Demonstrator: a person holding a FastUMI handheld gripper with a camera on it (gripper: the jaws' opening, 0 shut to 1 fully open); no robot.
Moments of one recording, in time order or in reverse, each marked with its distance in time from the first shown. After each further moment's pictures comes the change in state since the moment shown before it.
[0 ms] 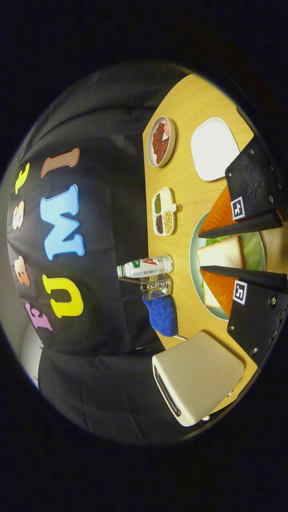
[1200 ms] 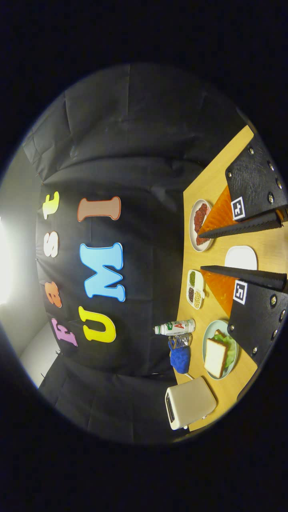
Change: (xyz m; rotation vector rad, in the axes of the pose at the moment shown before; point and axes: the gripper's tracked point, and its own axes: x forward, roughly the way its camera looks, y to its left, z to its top) arm -0.131 -0.236 0.080 -0.121 -0.260 -0.166
